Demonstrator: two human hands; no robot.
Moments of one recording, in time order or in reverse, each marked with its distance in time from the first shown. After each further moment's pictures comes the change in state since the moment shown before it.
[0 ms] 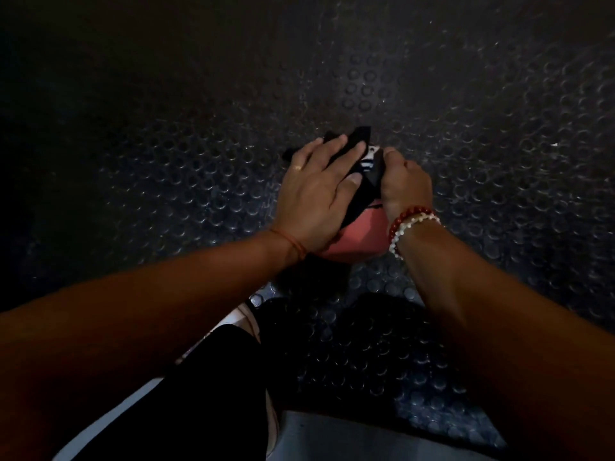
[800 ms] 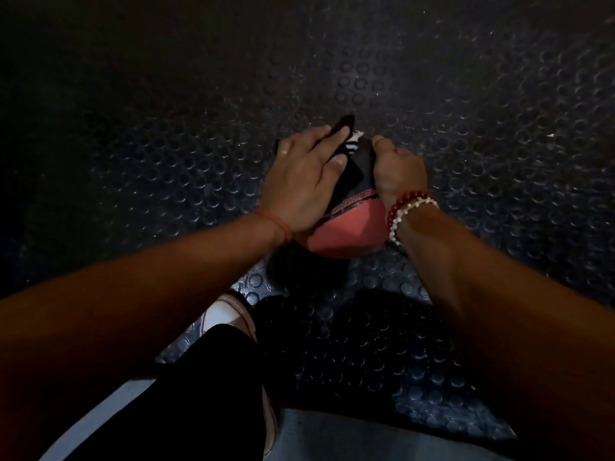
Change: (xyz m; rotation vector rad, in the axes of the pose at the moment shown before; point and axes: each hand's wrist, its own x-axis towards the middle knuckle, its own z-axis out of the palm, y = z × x) left_hand 0.015 -0.009 -0.005 -0.013 -0.049 -0.073; right_hand 0.011 -0.007 -0.003 -0.046 -0.050 -0.045
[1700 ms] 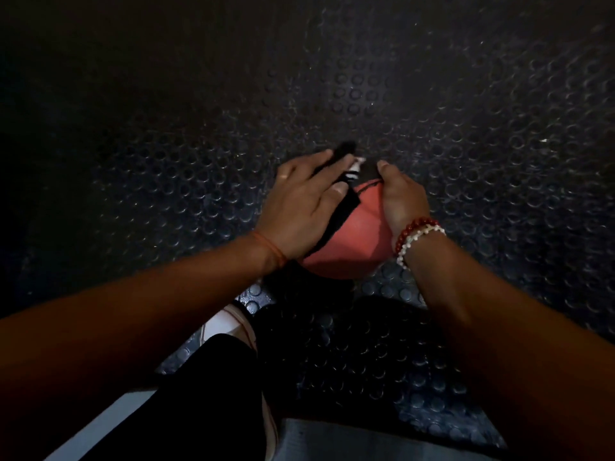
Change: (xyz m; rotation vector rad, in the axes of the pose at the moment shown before) left_hand -0.018 0.003 0.000 0.037 -0.032 0.112; right_hand -0.022 0.016 -0.013 0.207 -0.038 0.074
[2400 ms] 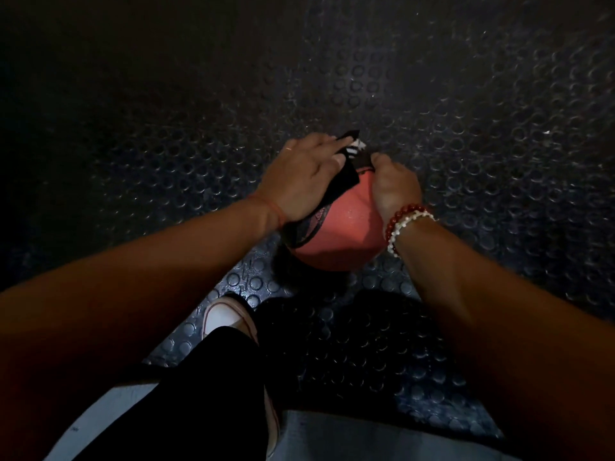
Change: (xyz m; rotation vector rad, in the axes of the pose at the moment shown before) left_hand 0.034 -0.015 -0.004 0.007 -0.168 -0.032; right_hand 0.016 -0.002 0.012 -0.218 -0.016 -0.012
